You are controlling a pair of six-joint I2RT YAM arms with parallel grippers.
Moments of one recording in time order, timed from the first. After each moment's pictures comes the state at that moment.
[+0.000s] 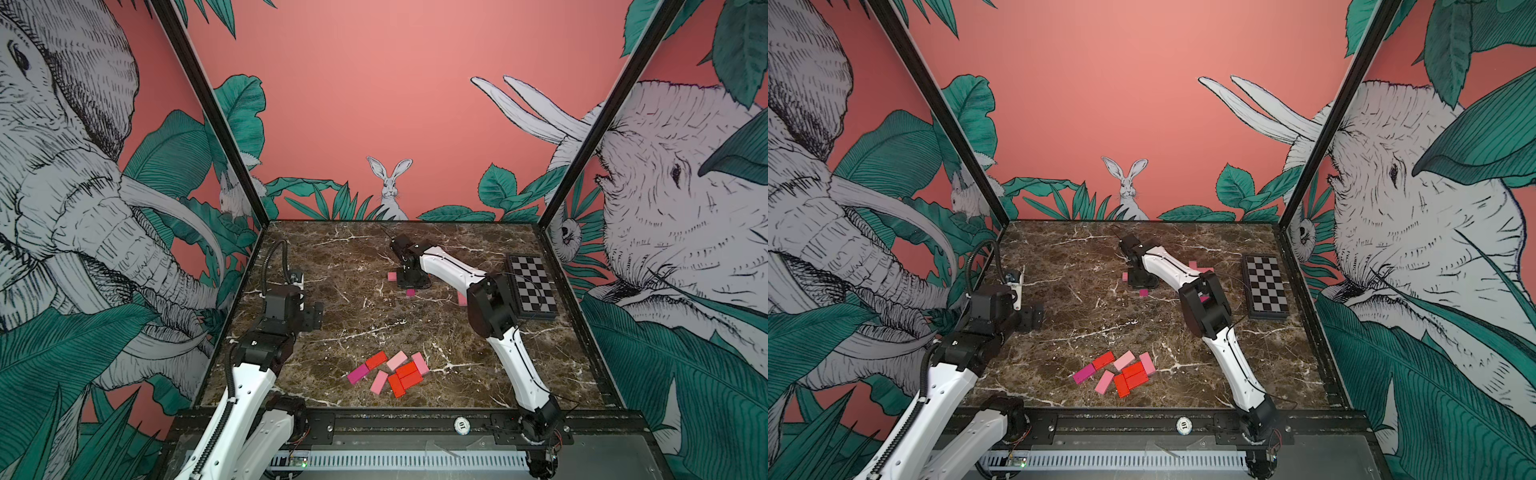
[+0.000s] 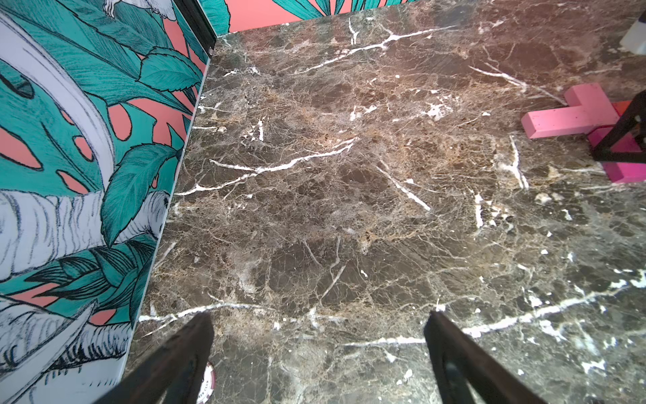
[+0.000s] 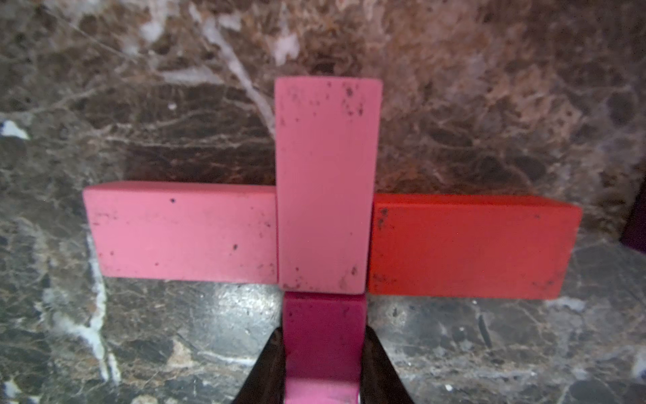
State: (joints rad) left arm -0.21 0.75 0.72 -0.67 -0.25 0.00; right arm 0.65 2.45 2.14 -1.03 0.08 0.55
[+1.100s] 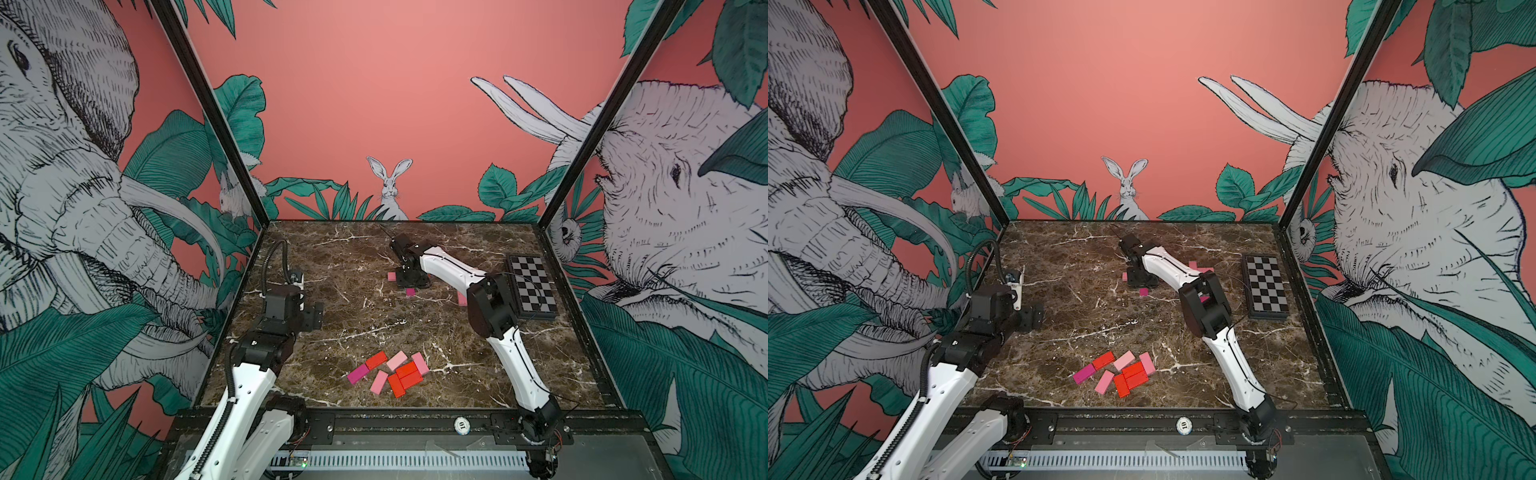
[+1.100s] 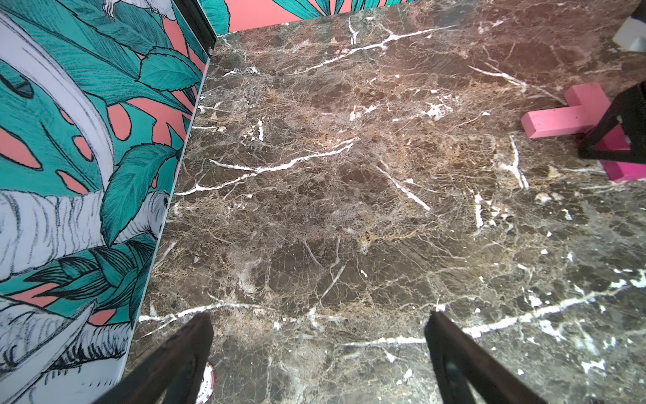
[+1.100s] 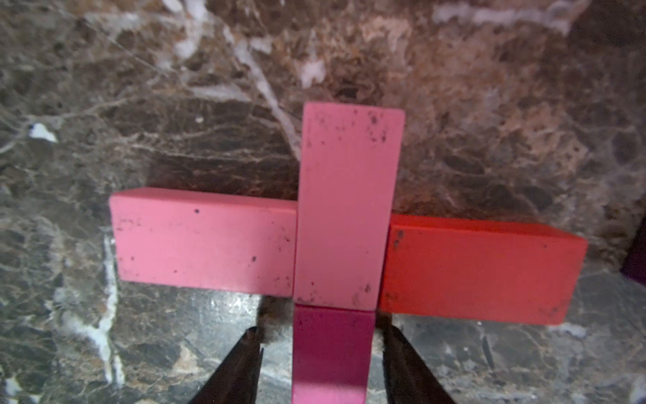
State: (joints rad) left arm -0.21 0.75 0.72 -0.67 -0.25 0.00; right arm 0.65 2.45 2.13 -1.00 0.08 0.52
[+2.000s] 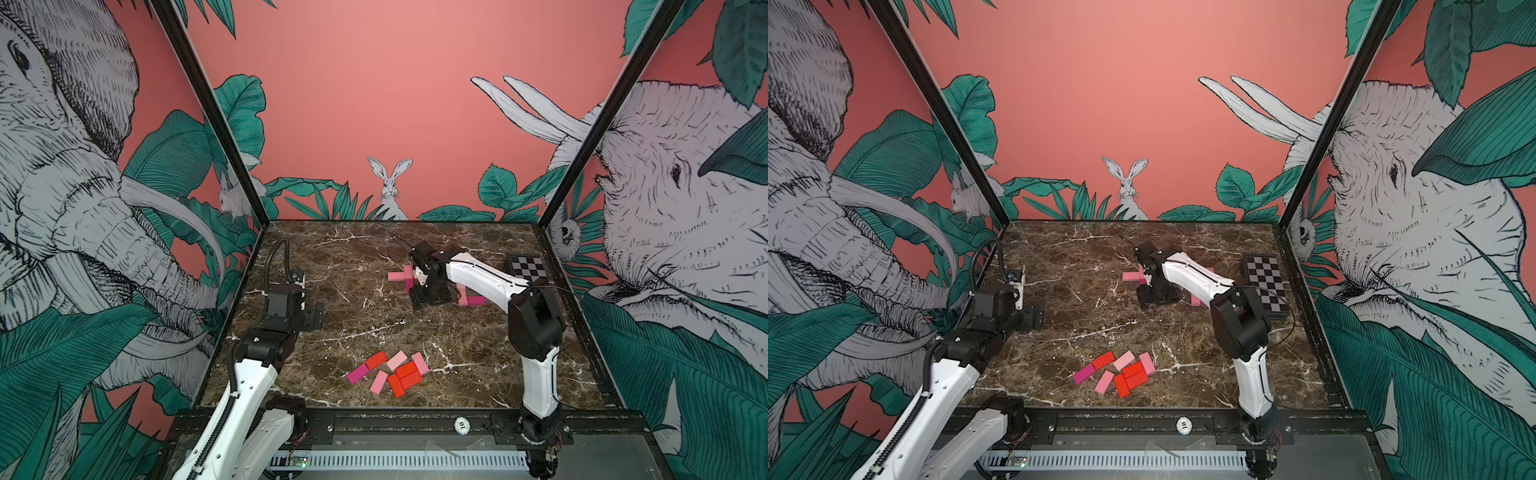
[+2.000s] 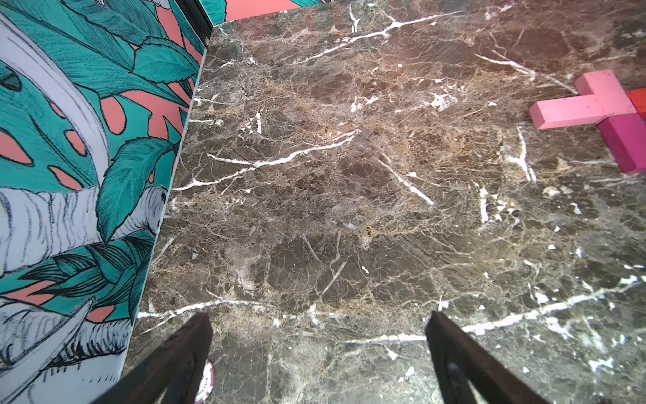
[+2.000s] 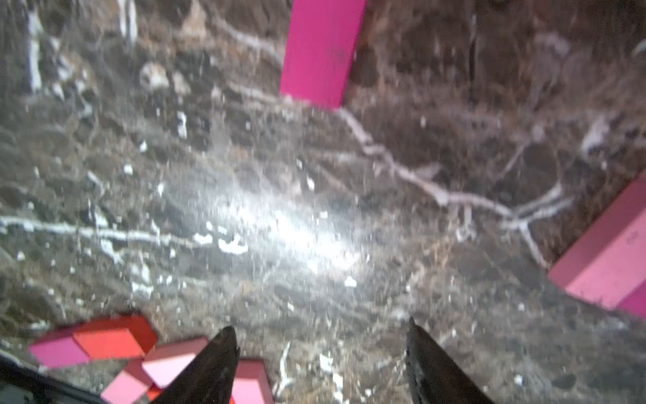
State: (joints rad) left arm -0.21 0.78 0.72 -0.67 -0.25 0.00; right arm 0.67 1.96 1.60 -1.08 -0.10 0.30
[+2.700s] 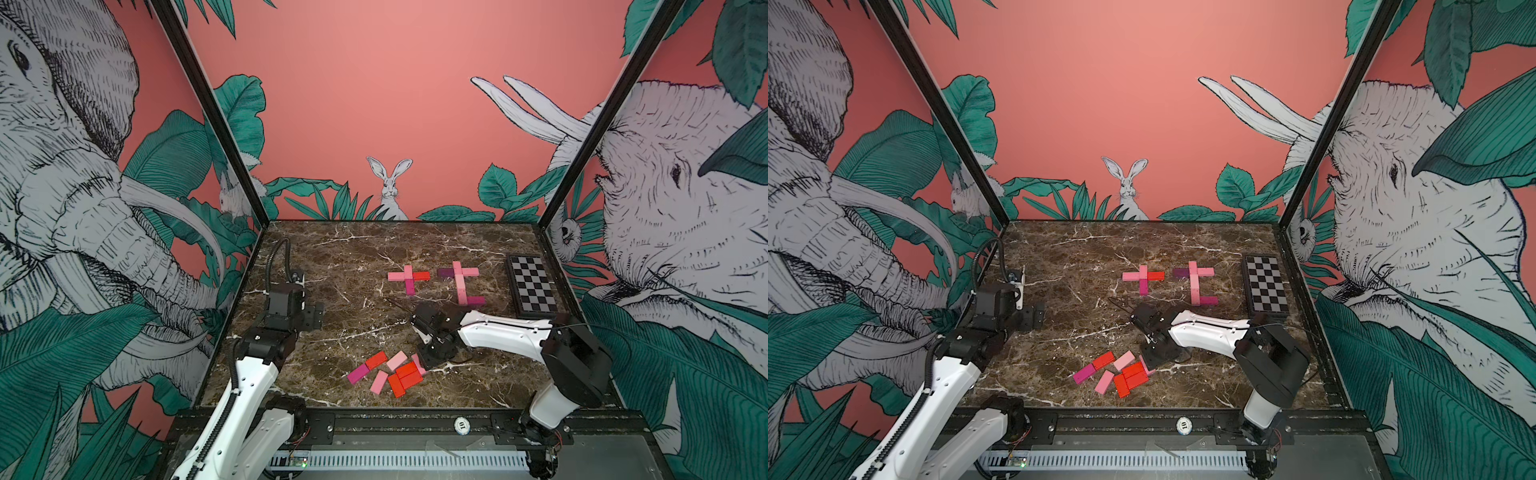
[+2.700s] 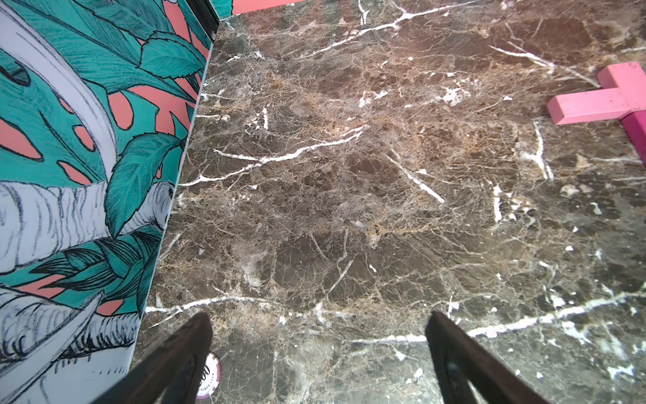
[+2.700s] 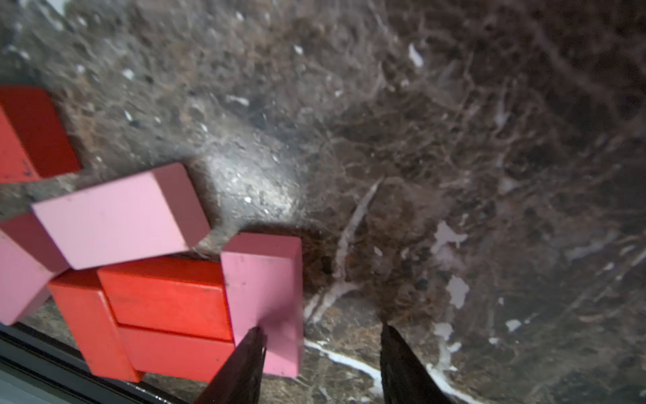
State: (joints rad) left arm -0.21 0.80 0.72 -0.67 -0.28 0.00; right arm 0.95 1.66 0.98 -0.71 -0.09 0.48
